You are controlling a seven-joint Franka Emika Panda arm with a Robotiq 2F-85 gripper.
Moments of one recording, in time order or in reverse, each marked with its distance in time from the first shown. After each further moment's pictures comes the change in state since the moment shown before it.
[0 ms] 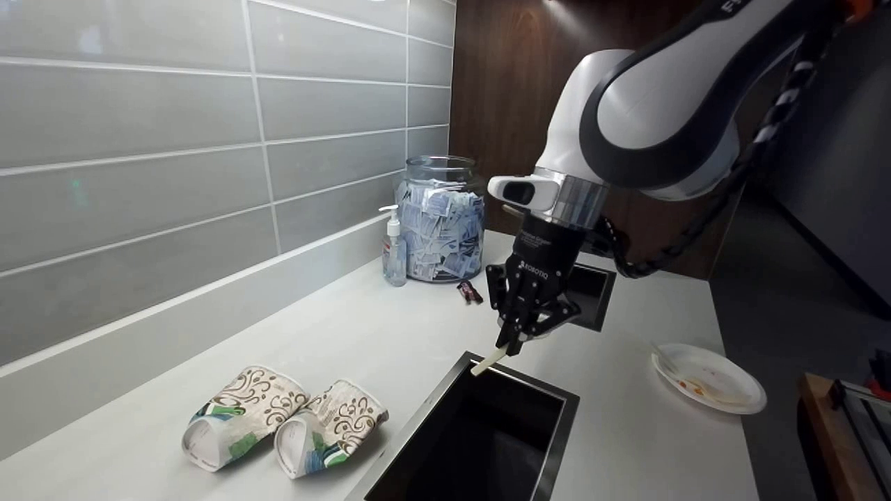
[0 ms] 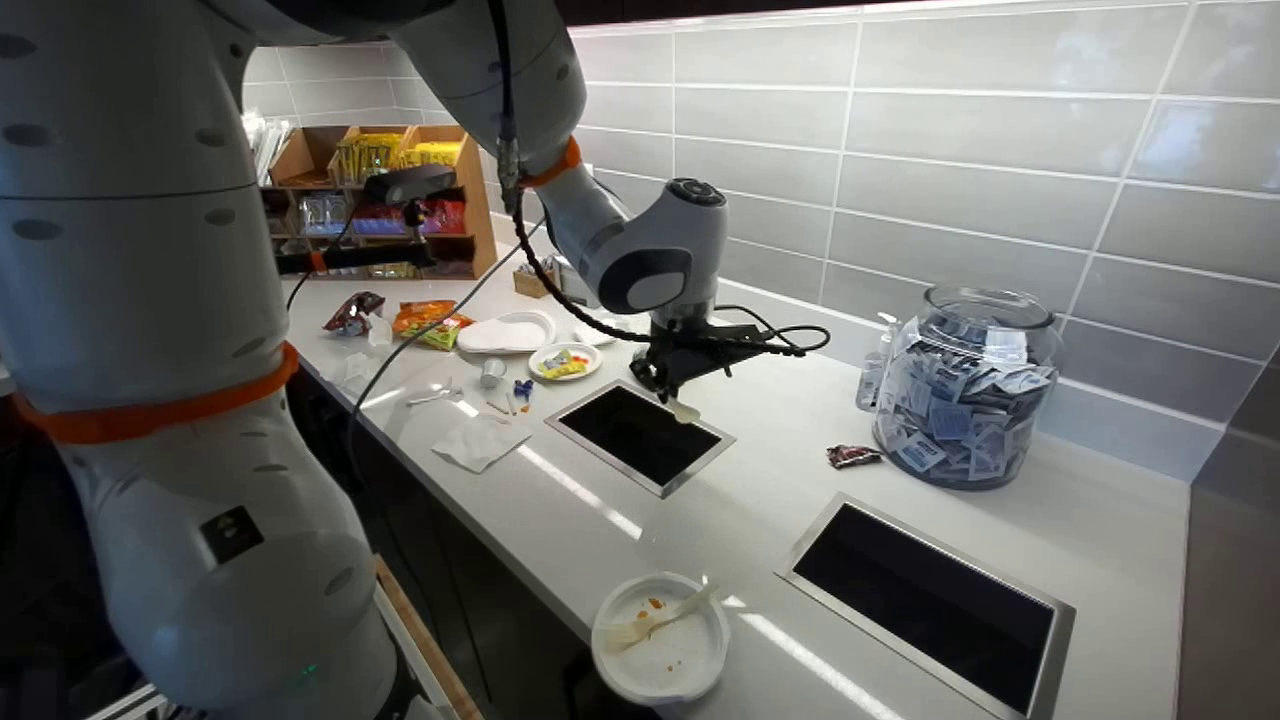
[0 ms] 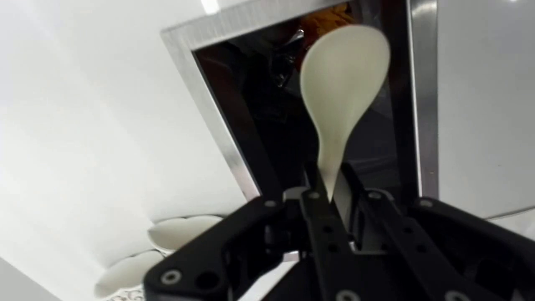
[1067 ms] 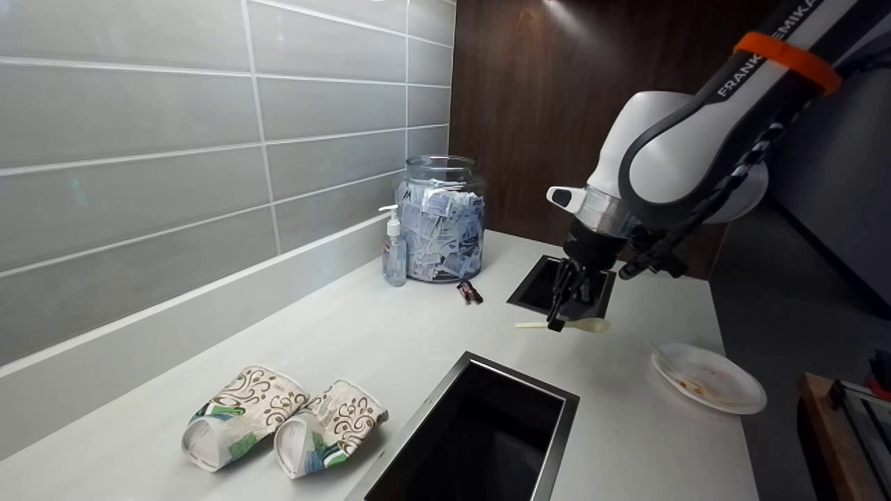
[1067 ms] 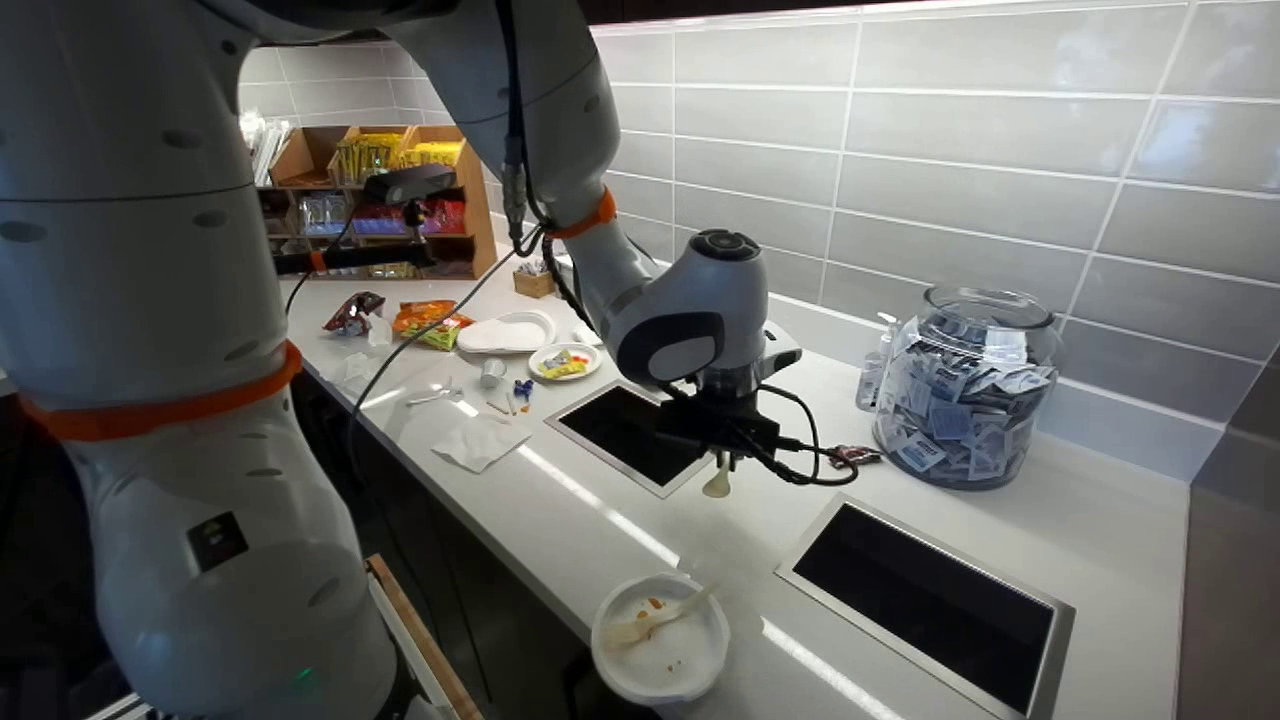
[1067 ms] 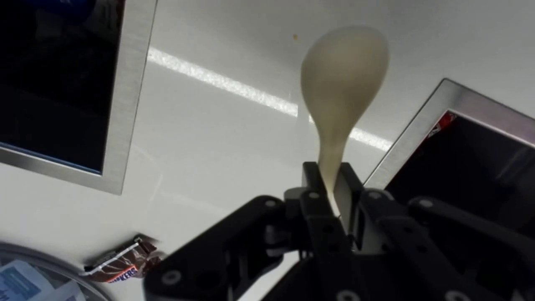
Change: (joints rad) arm -0.058 -0.008 -0.149 -0.160 -0.102 0.212 0.713
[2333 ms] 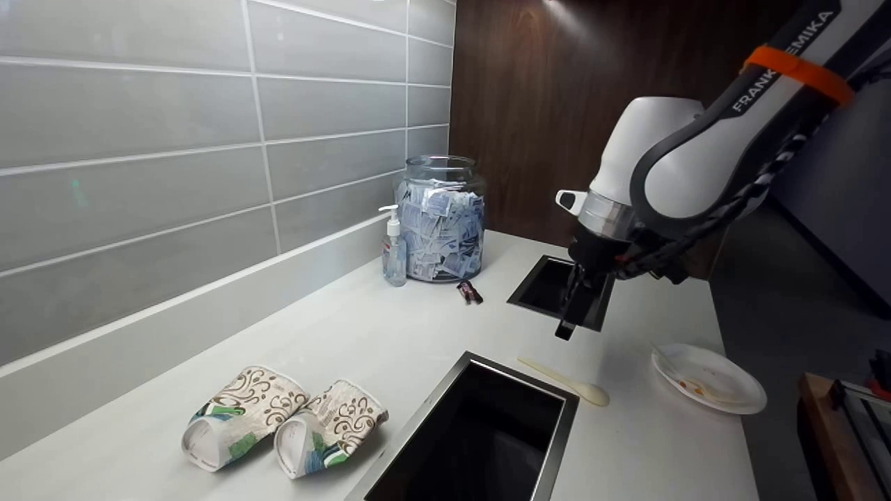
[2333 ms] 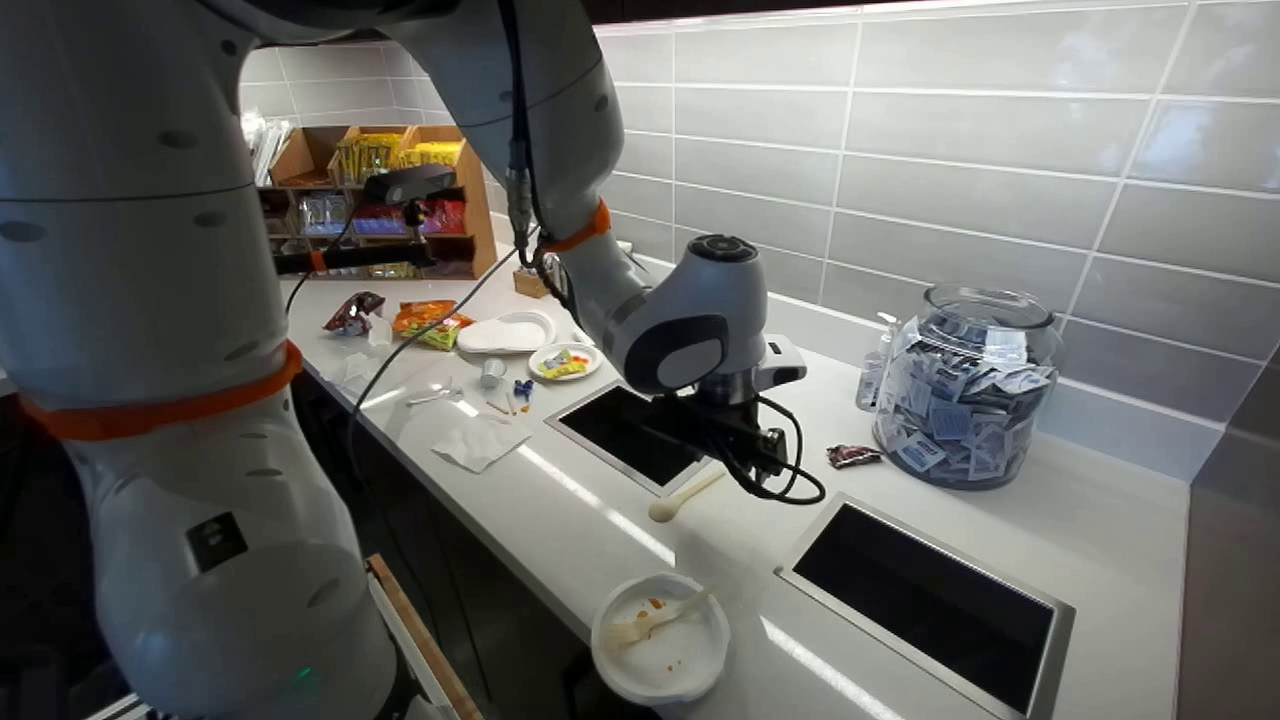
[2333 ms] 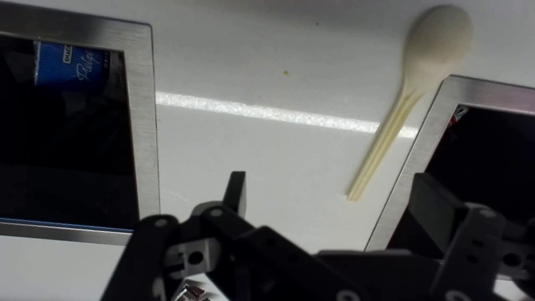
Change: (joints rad) arm -0.003 0.001 -0.025 -0.017 -0.142 0.000 0.338
